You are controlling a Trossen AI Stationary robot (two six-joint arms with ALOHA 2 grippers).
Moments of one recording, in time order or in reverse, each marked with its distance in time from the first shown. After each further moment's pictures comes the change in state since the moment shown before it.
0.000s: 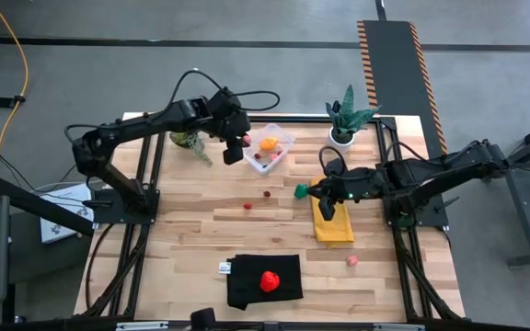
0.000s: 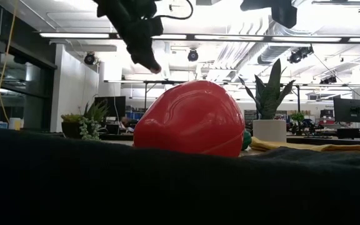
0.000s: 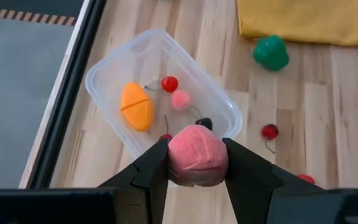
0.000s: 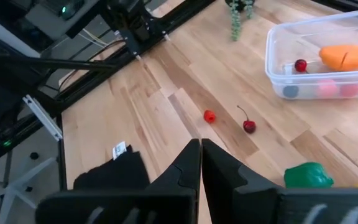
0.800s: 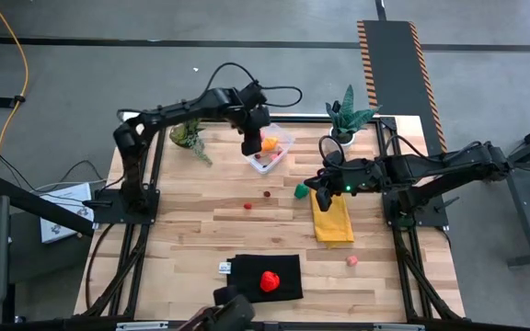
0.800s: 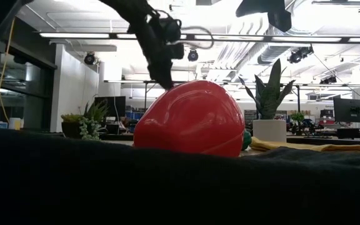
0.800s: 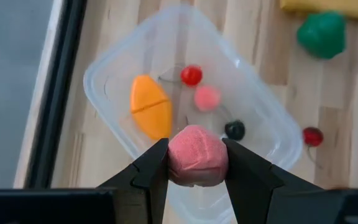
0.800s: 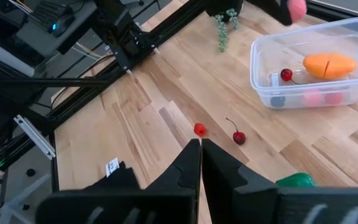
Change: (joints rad) left arm 0.044 0.363 0.338 -0.177 -0.007 0.054; right arm -0.070 0.000 0.000 0.021 -0.016 -0.002
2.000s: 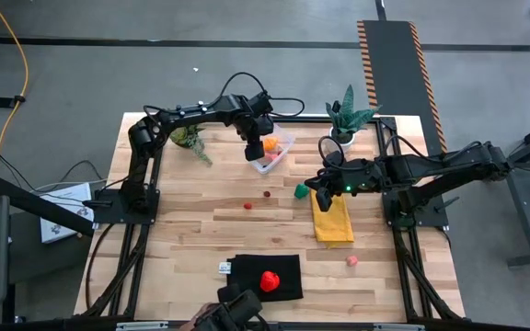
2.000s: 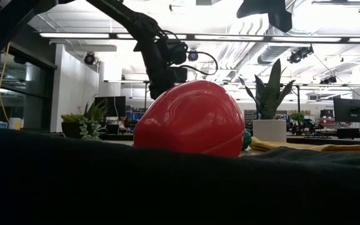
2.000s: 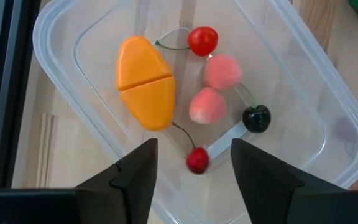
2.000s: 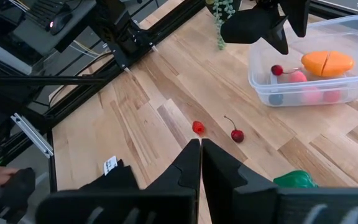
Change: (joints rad) left arm 0.000 0.131 0.000 0.001 -0.019 -0.019; right arm 0.000 0.000 0.000 -0.010 0.000 0.002
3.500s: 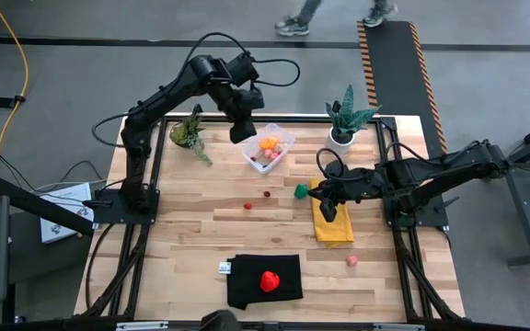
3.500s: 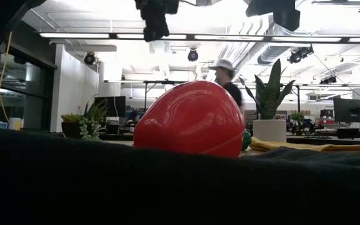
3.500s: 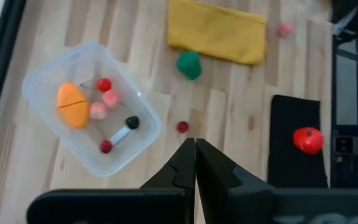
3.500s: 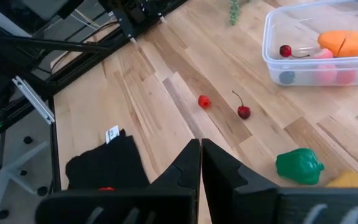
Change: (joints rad) left arm -0.028 -0.079 0.624 -0.630 0.290 -0.111; right arm 0.068 0.000 0.000 -0.067 -0.019 -0.011
